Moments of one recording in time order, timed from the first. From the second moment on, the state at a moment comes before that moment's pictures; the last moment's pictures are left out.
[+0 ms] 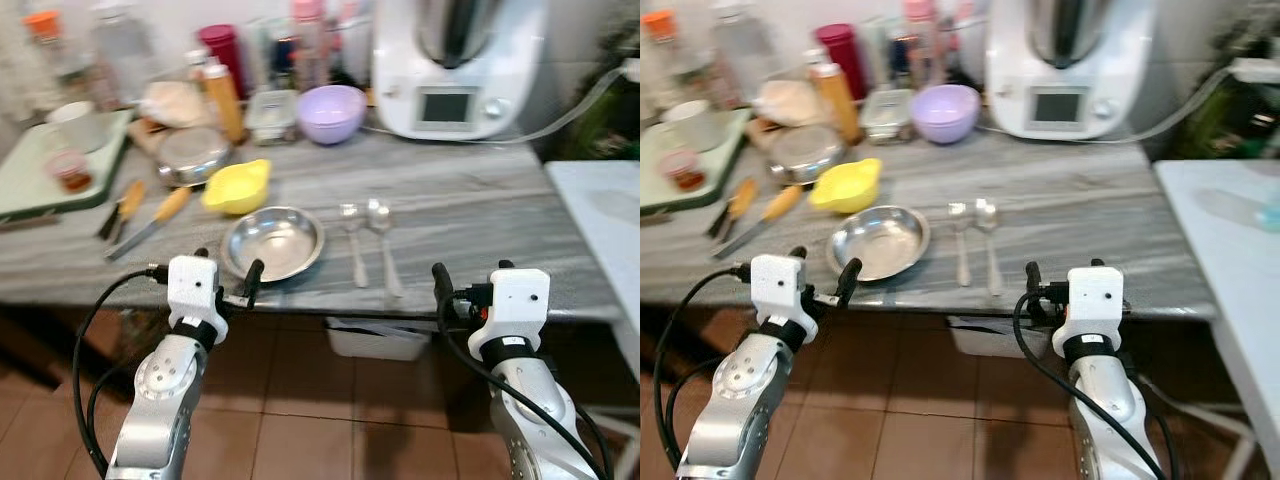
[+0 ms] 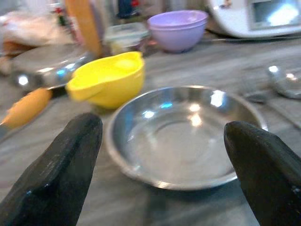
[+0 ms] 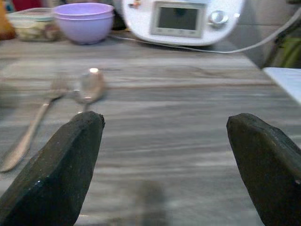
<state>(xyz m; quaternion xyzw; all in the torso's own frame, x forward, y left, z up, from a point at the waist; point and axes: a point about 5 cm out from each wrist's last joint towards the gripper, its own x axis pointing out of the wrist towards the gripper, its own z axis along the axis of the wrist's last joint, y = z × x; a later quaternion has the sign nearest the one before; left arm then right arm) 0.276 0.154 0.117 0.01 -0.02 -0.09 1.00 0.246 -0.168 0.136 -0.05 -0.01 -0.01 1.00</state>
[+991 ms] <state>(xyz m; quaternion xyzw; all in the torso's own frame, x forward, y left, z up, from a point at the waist) 0.281 0.152 0.114 0.03 0.01 -0.10 0.99 0.257 -0.158 0.152 -0.04 -0.05 0.03 1.00</state>
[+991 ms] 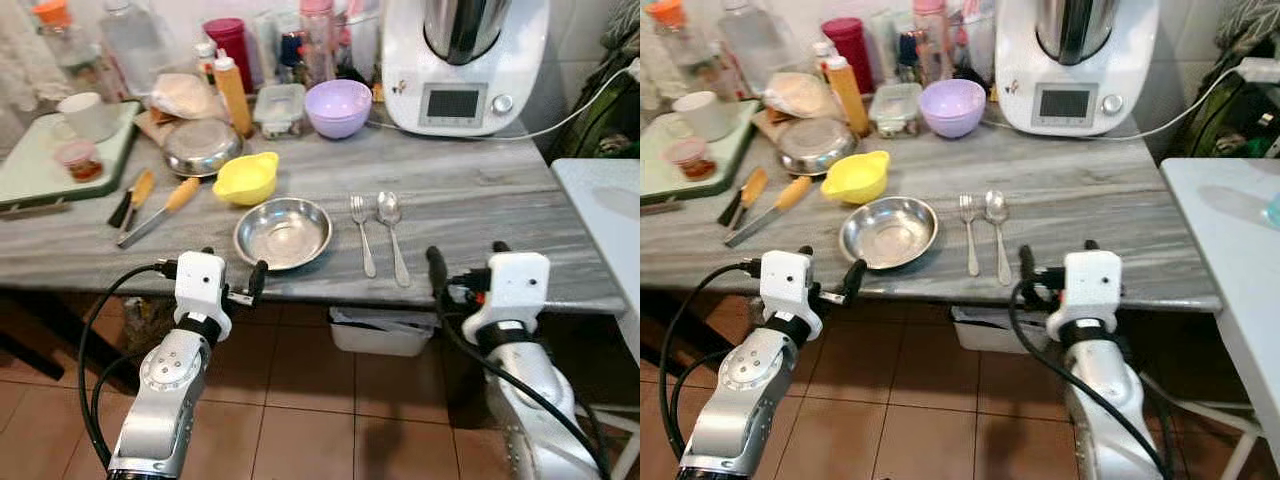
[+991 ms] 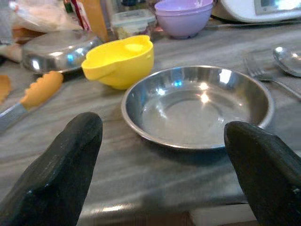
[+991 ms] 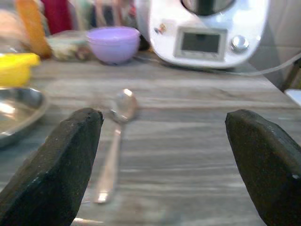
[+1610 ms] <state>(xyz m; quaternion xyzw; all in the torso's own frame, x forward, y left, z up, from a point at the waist) 0.282 0.150 0.114 0.03 0.01 -0.10 0.99 0.257 -0.159 0.147 -0.02 -0.04 0.03 1.00</state>
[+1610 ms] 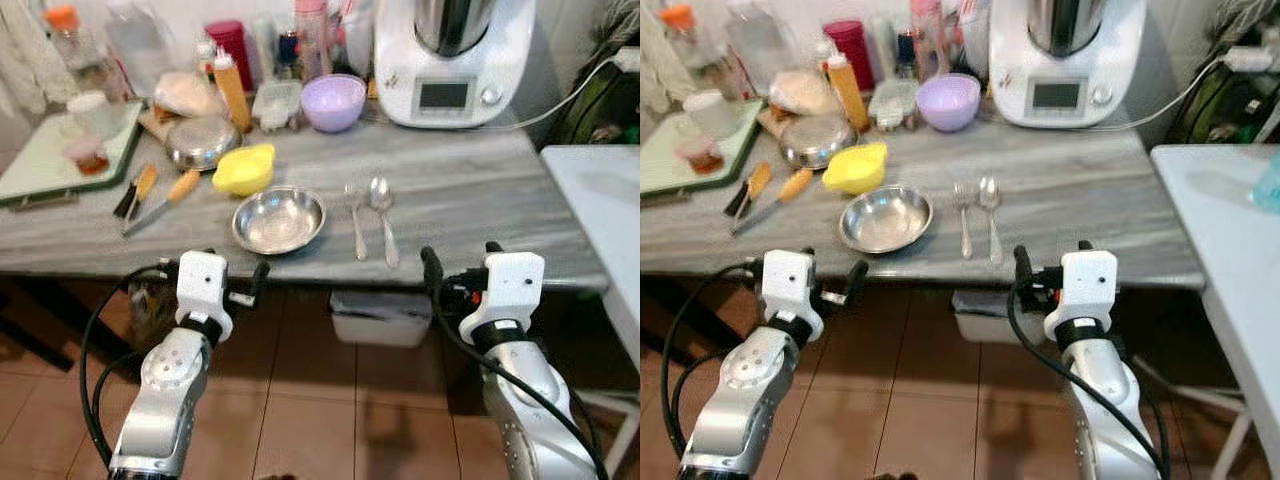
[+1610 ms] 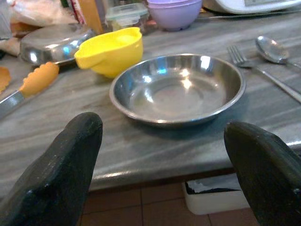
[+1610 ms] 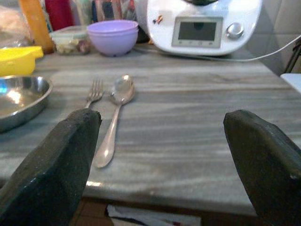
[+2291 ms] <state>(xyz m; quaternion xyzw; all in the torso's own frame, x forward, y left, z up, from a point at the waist) 0.283 0.155 0.110 0.04 0.02 -0.10 0.99 0.265 -0.162 0.146 -0.02 -0.05 -0.01 1.00</state>
